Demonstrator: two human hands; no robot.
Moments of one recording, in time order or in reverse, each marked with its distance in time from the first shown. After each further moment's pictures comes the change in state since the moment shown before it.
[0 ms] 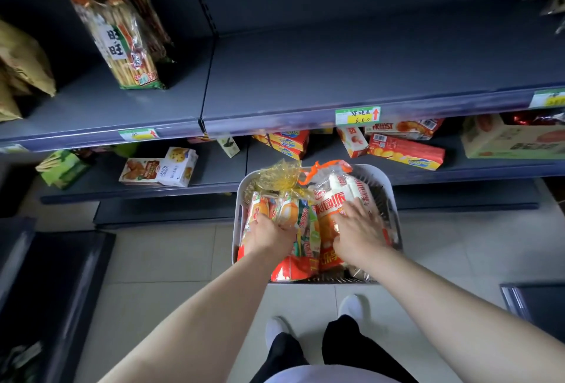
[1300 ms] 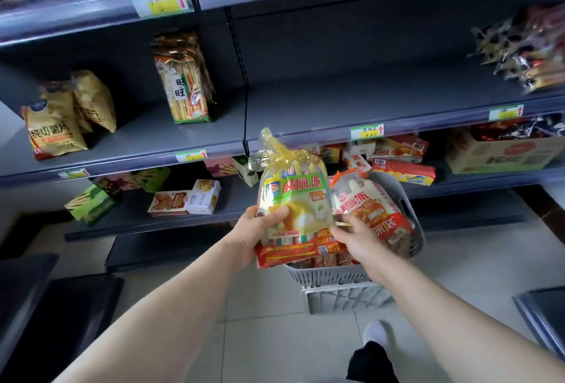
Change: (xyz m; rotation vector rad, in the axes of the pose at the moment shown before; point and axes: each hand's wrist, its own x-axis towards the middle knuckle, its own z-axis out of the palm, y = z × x) left_hand -0.062 -0.111 -0.121 -1.011 -0.453 0.213; right_hand -0.106 -0.113 0.008 1.195 0.123 0.196
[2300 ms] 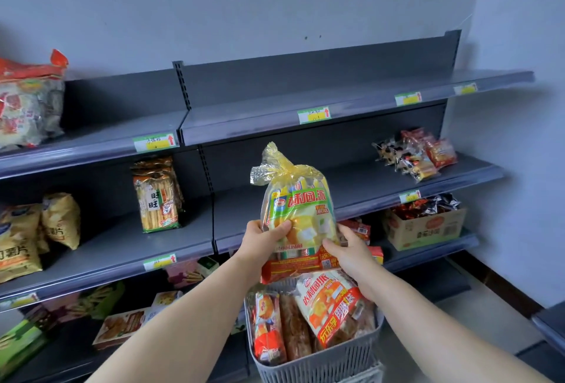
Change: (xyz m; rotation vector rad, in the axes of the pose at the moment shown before) left_hand -0.058 0.096 0.094 0.209 -0.074 0.369; right_hand -0.082 -0.088 -0.062 0.128 0.301 -0.272
